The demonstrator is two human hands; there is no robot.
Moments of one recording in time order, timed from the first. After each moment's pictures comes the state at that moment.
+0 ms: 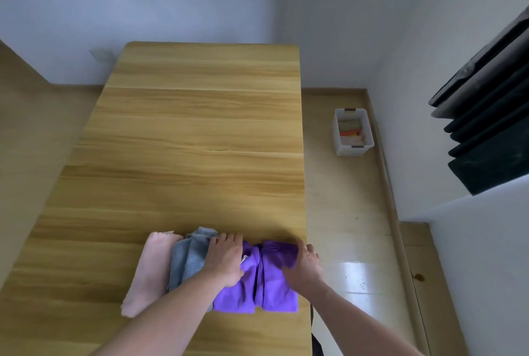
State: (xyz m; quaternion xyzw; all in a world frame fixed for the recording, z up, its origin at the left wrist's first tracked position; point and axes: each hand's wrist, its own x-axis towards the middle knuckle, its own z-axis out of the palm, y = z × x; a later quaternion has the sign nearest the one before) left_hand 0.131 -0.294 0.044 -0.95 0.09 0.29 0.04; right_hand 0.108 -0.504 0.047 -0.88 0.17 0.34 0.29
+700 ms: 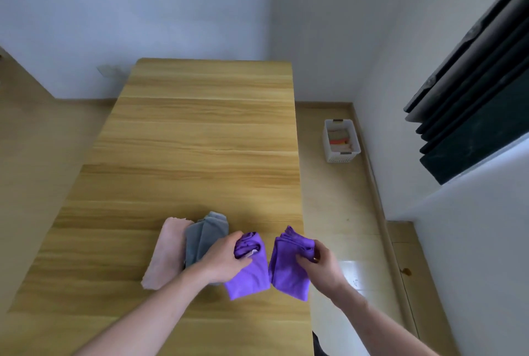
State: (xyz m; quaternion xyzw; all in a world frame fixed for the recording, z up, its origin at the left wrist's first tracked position) left_hand 0.061 -0.265 0.132 -0.89 0.01 0.29 -0.35; right_hand 0.023 -0.529 0.122 -0.79 0.20 0.20 0.55
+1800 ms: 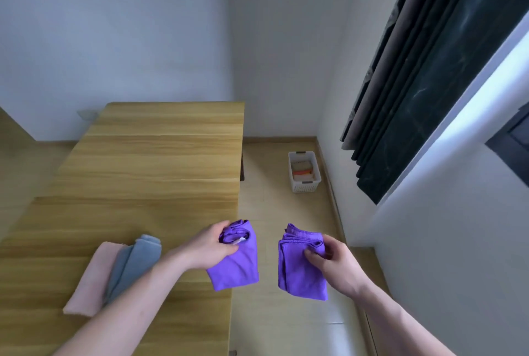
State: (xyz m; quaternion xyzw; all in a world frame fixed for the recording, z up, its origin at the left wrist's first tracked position) left_hand 0.063 -0.447 0.241 -0.87 0.02 0.29 -0.40; right_hand -0.005 -0.763 0.231 -0.82 0.07 0.14 0.55
